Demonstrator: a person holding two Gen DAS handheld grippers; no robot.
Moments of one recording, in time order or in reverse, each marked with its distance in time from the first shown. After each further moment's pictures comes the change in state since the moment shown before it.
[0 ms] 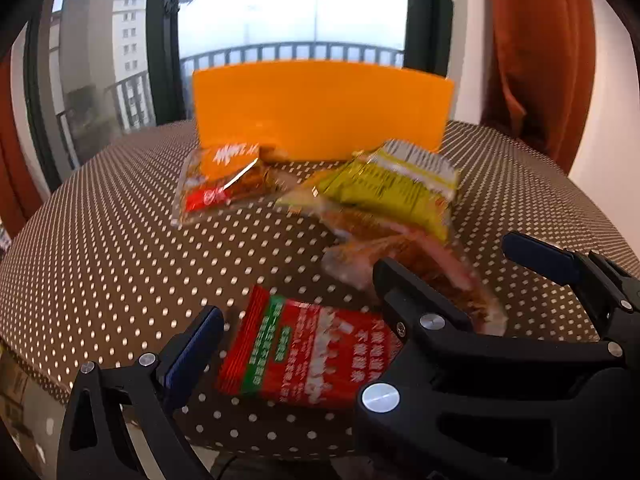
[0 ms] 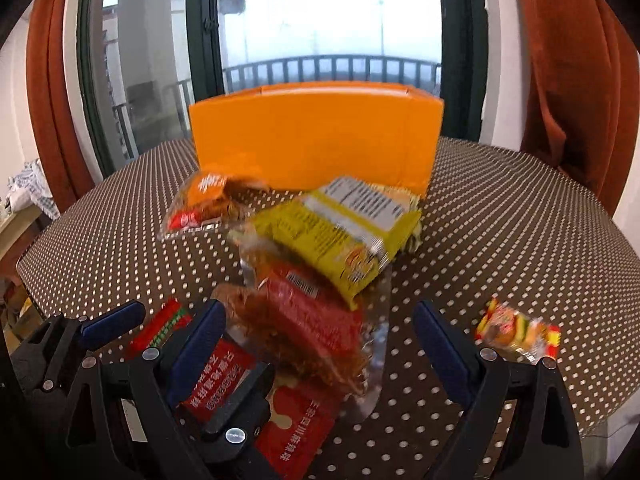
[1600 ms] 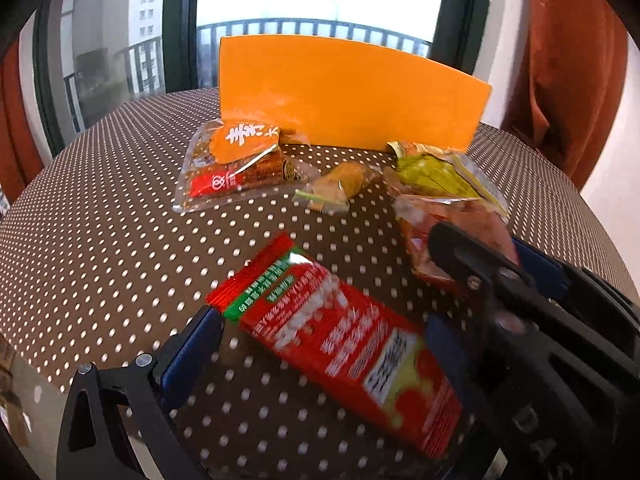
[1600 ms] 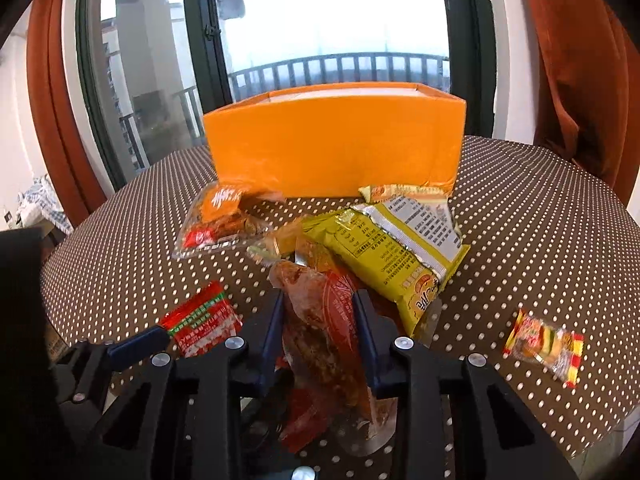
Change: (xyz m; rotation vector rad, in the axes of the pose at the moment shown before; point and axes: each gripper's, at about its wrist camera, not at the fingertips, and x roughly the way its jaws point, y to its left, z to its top) left arm 0.017 0.017 0.017 -0.100 0.077 -0.015; right arm 0.005 0.003 0.019 0.037 -0.024 0.037
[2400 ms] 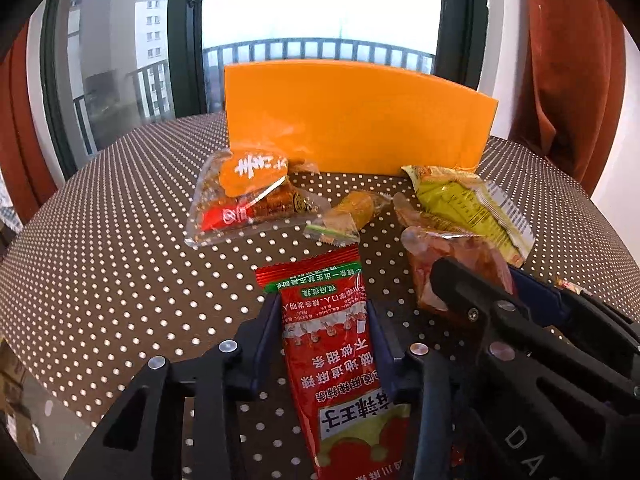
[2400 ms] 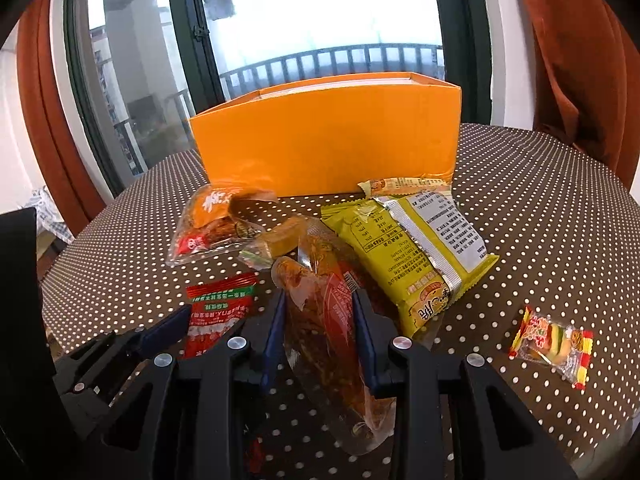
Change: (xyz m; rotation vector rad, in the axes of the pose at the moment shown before) left arm -0.009 0.000 0.005 0.049 -0.079 0.054; right arm 0.005 -0.003 0.001 0.066 0.034 0.041
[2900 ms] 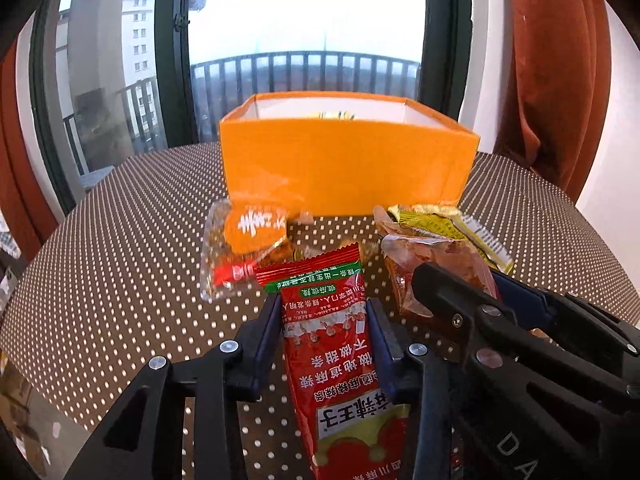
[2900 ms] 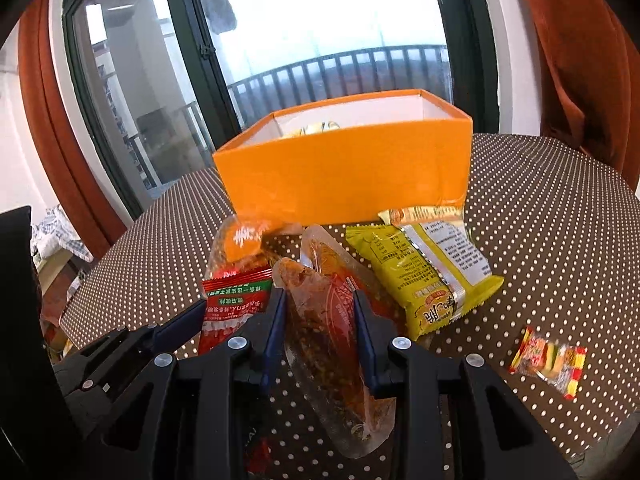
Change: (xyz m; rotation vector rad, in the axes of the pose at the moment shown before) left arm -0.028 0.003 0.039 0.043 -0.033 -0.034; right arm -0.023 0.011 0.033 0.033 -0.021 0.043
